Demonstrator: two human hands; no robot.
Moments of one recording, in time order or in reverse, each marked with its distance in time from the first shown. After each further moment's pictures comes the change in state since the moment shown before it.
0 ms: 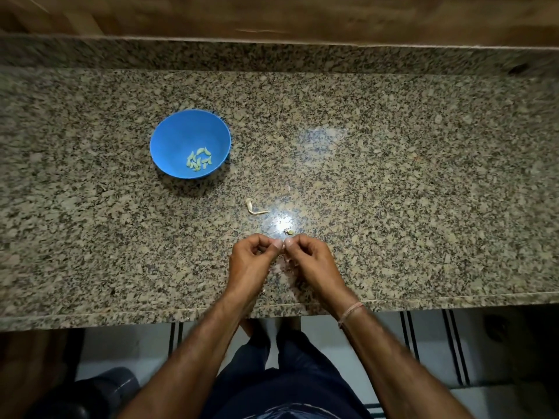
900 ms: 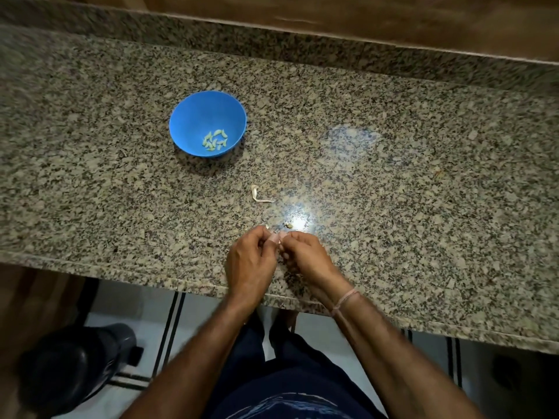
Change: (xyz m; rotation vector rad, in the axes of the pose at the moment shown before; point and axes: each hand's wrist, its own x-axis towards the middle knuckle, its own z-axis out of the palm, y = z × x) left_hand -0.031 0.001 0.036 0.479 0.343 0.159; right_hand 0.012 -0.014 -0.018 -0.043 -0.221 0.162
